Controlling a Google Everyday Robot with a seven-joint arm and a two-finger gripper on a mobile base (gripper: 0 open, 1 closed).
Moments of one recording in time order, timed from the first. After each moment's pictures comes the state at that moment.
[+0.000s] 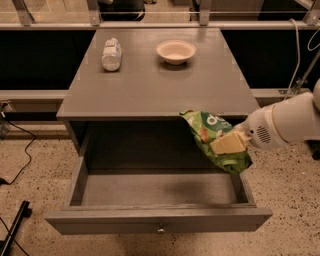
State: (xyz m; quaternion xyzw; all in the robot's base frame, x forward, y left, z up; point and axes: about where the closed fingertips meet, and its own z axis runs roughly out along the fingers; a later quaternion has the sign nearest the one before) arm 0.490 -0.164 0.826 -0.32 0.88 0.19 0.30
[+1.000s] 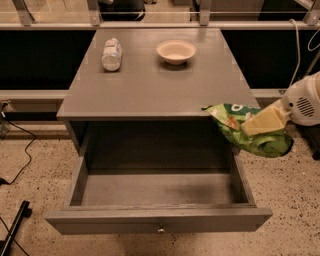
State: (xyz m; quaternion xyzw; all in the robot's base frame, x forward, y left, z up) arm 0.494 -0.232 0.893 -0.30 0.90 0.09 0.29
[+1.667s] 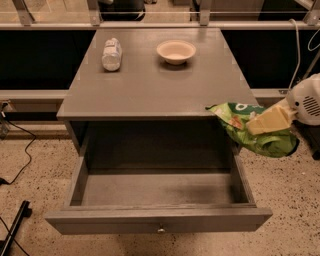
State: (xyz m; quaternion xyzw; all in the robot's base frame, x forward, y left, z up) arm 0.488 -0.242 0.899 -0.29 0.91 0.09 0.29
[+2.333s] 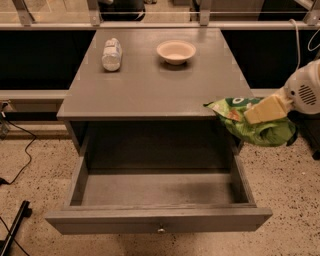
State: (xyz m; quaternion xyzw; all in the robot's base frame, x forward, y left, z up) arm 0.501 -0.237 0.921 -0.29 0.90 0.05 0.31
